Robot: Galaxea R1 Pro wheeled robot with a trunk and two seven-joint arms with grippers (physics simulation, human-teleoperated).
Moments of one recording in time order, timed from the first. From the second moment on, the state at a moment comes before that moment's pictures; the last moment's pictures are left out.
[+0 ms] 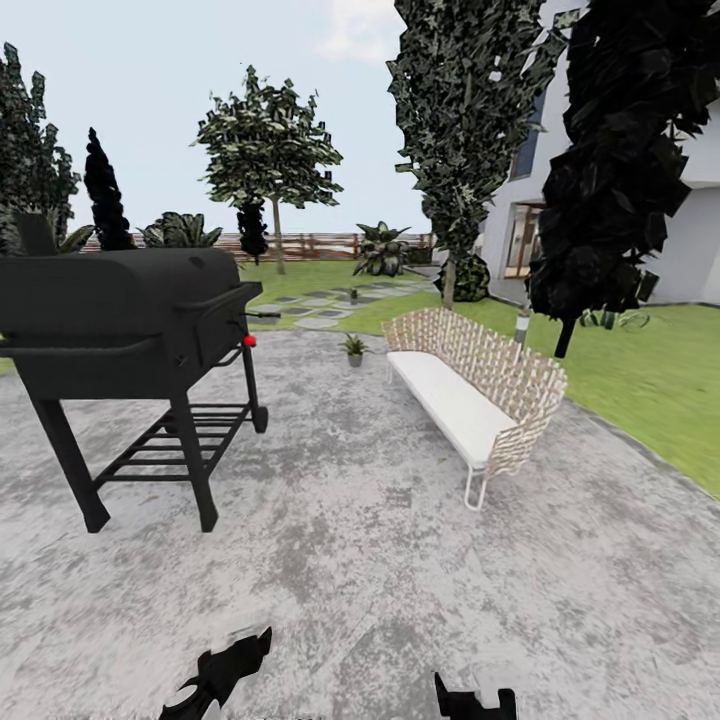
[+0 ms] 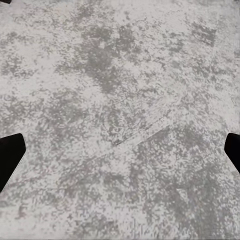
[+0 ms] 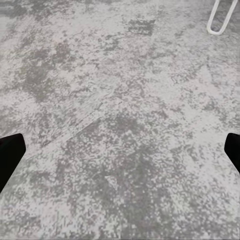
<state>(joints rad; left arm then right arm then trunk) -0.33 -0.02 0.00 -0.55 0.27 -0.03 0.00 -0.11 0.05 0.05 -0.72 -0.01 -0.18 0.01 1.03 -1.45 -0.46</state>
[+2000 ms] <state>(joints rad) -0.36 -0.02 0.01 -0.60 0.26 -0.04 0.00 -0.12 0.04 0.04 -0.72 -0.01 -0.18 0.01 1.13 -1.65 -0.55</state>
